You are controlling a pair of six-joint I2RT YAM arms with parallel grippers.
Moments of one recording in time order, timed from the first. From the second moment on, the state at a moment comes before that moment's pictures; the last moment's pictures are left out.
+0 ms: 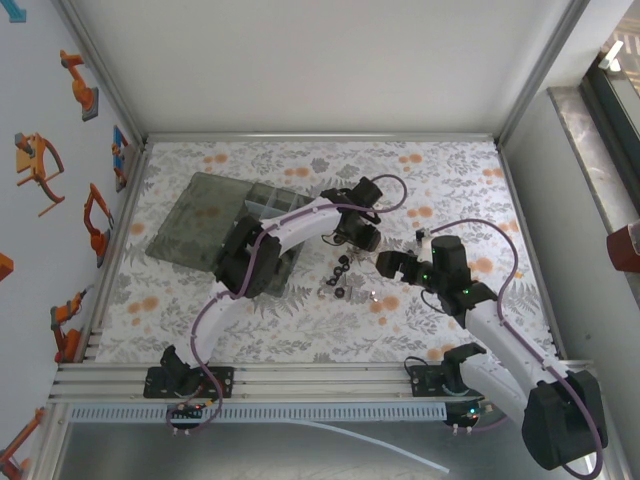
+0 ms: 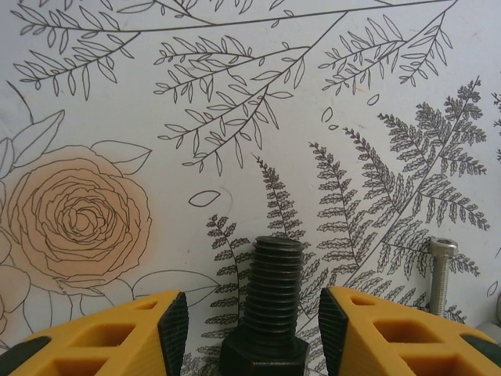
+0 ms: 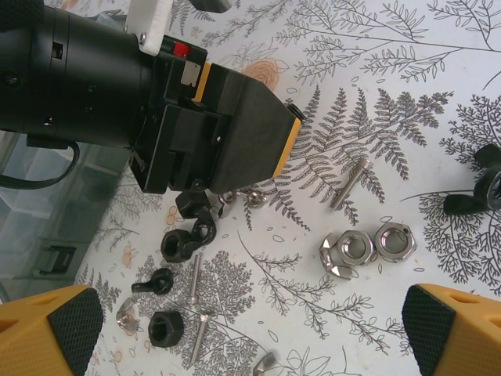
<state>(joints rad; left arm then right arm) -0.90 2.43 2.04 -0.76 0.09 -0.26 0.32 0.90 0.42 -0.18 -0.31 0.51</state>
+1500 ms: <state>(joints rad) -0.82 1.72 1.26 -0.72 -0.14 -0.41 0.40 1.48 0.69 0.12 -0.44 0.51</state>
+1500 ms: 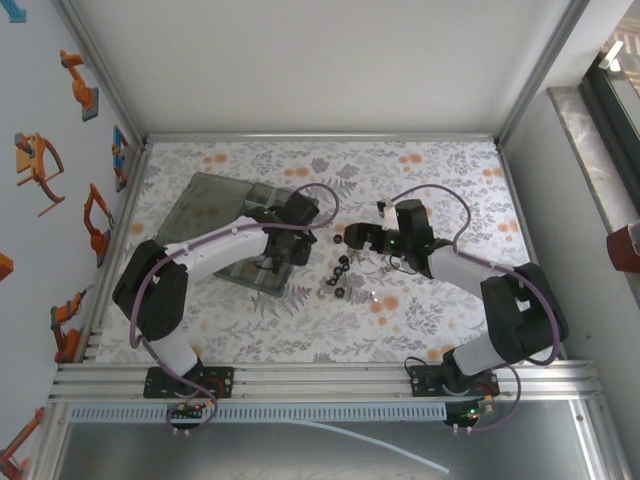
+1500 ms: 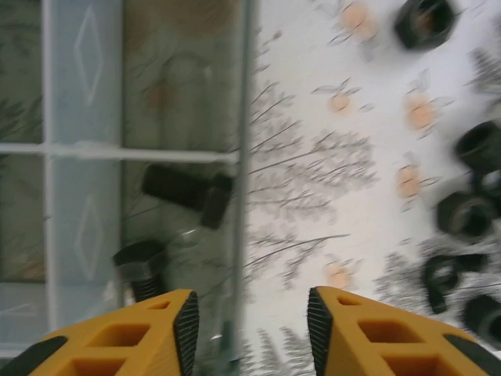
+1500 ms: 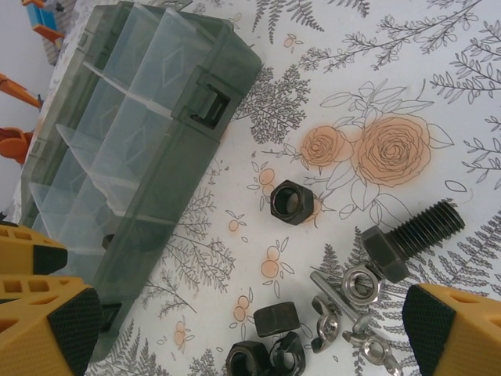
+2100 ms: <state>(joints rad) -0.87 2.21 1.68 -0.49 0.08 -0.20 0.21 0.89 0.38 -0.10 -0.39 0.59</state>
